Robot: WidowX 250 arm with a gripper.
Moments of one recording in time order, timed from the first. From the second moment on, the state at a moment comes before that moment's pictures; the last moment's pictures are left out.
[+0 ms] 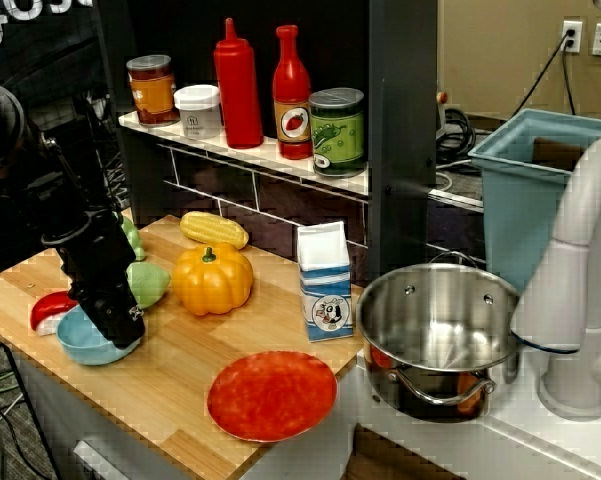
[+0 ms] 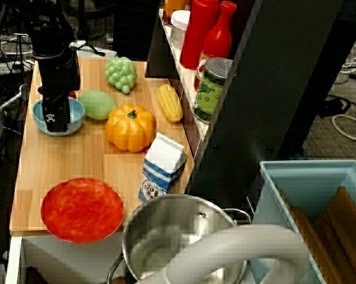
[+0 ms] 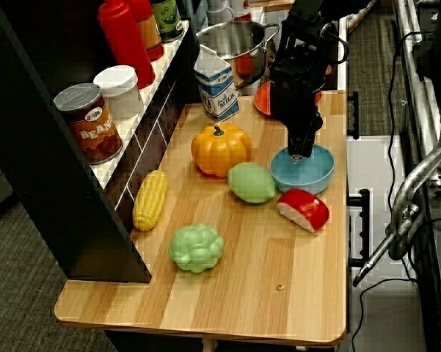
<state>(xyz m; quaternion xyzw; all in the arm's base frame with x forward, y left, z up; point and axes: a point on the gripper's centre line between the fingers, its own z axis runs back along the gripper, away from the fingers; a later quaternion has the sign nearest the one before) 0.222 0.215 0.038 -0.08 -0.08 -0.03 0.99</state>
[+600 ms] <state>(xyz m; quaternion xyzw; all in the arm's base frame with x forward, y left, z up) 0.219 0.217 0.042 -0.10 -0.08 -0.03 0.99</state>
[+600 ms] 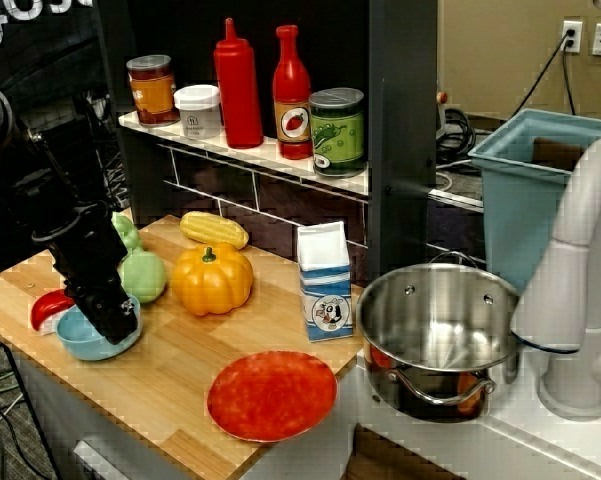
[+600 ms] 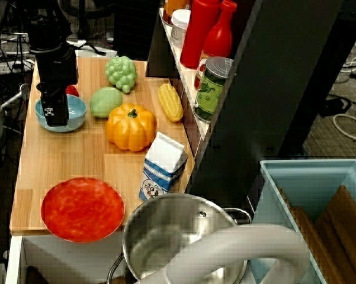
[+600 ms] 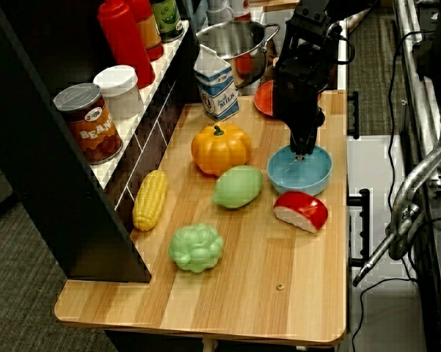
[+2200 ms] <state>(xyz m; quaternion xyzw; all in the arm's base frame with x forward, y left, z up) 0.219 0.236 0.184 -0.19 -0.01 0.02 0.98</state>
